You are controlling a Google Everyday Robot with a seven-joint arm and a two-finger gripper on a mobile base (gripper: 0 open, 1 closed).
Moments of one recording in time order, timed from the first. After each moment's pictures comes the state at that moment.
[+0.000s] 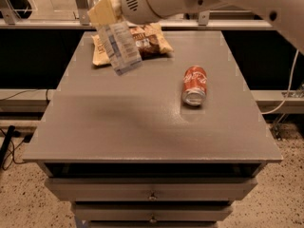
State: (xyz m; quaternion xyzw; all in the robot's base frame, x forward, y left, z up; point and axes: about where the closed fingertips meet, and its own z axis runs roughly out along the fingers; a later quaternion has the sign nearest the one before) arm 0.578 0.078 1.051 -0.31 0.79 0.28 0.45
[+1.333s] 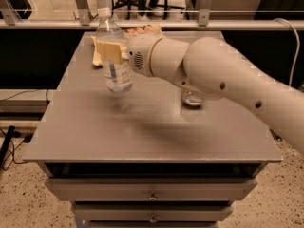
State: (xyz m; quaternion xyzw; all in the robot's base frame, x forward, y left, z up) arm 0.596 0.079 0.982 -0.27 0.69 0.34 0.58
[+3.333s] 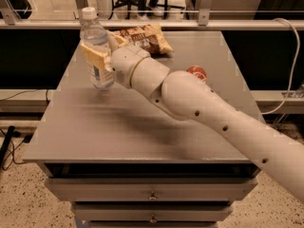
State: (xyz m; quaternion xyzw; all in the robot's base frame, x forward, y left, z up) arm 0.607 0.119 0.976 -0.28 0.58 0.34 0.69
